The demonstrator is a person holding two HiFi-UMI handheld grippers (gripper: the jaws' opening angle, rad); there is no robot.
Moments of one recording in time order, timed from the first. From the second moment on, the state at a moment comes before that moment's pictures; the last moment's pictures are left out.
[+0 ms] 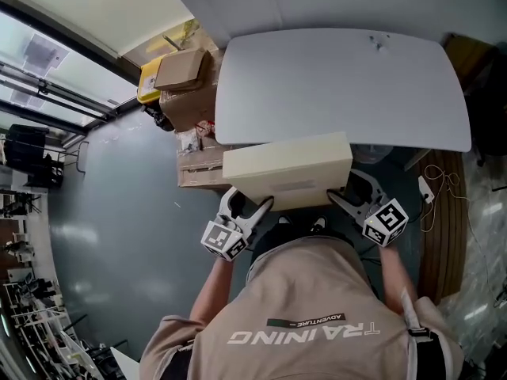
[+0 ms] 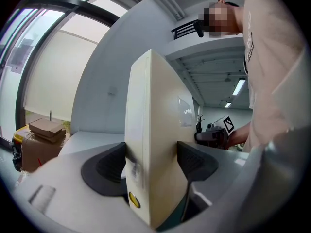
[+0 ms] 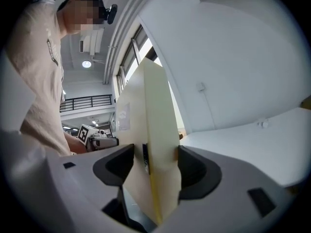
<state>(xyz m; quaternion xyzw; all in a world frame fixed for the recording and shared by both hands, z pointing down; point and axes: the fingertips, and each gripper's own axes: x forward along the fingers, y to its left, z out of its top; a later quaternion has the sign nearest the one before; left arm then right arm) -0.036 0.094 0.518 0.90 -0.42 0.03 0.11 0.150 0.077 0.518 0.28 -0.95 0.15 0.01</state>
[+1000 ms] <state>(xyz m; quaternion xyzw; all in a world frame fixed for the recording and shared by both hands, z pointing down) -0.099 -0.040 0.542 0.92 -0.35 0.02 0.15 0.089 -0.035 0.527 0.34 -0.92 0.18 0.04</state>
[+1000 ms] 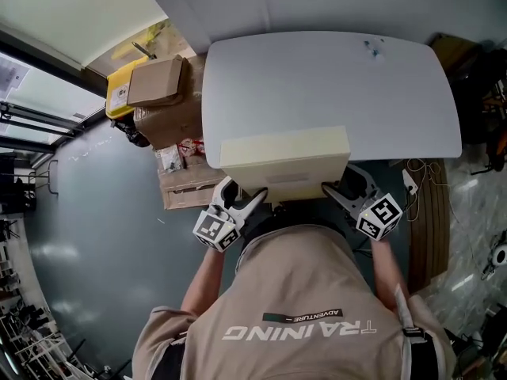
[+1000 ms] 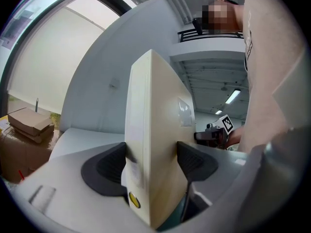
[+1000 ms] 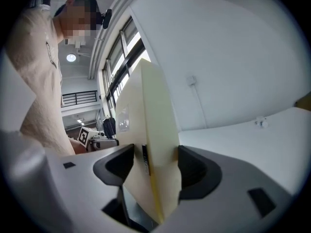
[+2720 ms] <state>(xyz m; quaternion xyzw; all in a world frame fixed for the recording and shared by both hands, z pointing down) -0.122 -0.252 0.623 0.88 -0.37 0.10 0.27 0.062 -0.260 0.616 0.30 -0.90 0.31 0.11</state>
